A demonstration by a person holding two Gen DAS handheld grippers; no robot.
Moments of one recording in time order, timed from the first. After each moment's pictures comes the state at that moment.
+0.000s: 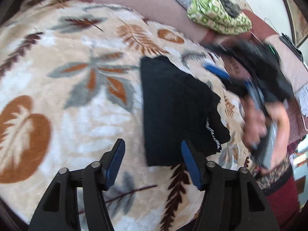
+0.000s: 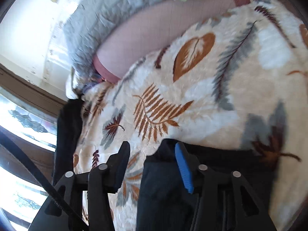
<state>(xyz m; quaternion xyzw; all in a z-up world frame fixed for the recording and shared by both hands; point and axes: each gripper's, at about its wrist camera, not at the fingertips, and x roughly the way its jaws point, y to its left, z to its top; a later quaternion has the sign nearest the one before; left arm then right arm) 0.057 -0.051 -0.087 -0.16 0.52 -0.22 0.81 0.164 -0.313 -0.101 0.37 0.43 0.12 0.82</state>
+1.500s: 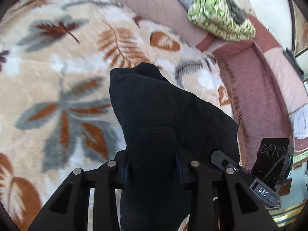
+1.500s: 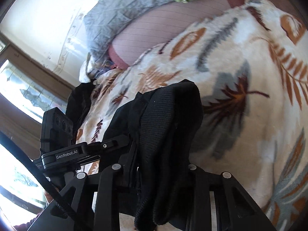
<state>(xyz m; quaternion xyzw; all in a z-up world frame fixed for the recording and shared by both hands) 0.148 -0.065 -0.072 -0.19 0.54 -0.27 0.77 0.082 -0.296 -0.122 0.34 0.41 0.17 0.83</state>
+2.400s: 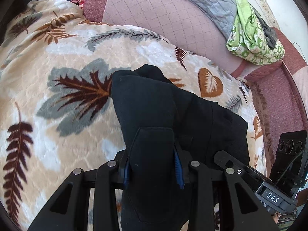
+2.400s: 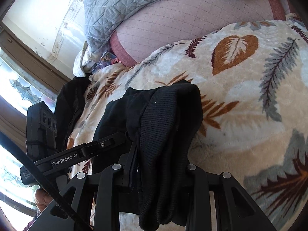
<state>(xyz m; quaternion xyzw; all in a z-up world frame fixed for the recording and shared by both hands) 0.276 -0.022 -0.083 -0.14 0.53 -0.18 0.82 0.231 -0.217 -0.119 0.29 0.44 0.18 0.83</state>
